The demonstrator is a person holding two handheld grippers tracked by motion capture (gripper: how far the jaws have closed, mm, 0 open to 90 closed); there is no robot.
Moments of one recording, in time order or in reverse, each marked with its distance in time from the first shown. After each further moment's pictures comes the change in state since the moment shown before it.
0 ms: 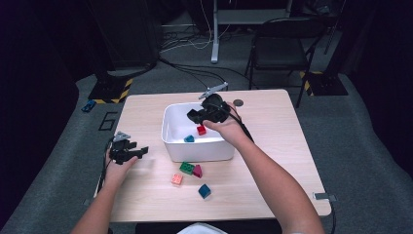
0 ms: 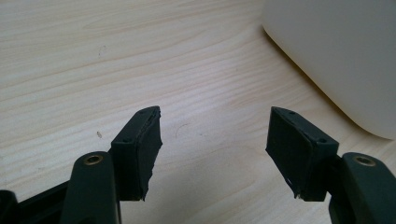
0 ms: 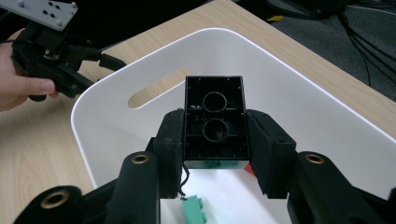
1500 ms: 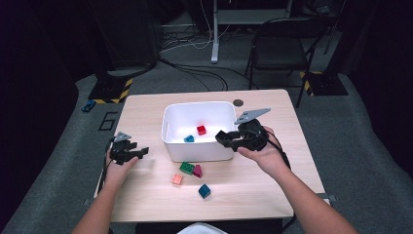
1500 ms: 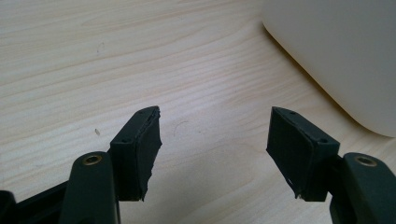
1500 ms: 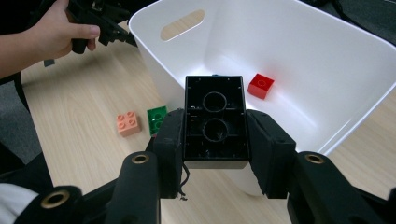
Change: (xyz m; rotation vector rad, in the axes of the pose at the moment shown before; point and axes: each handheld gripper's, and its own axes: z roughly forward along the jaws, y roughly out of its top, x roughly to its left) left arm -0.002 0.000 0.000 0.012 0.005 0.001; right arm 0.021 -0.083 -0.103 -0.012 -0.005 0.021
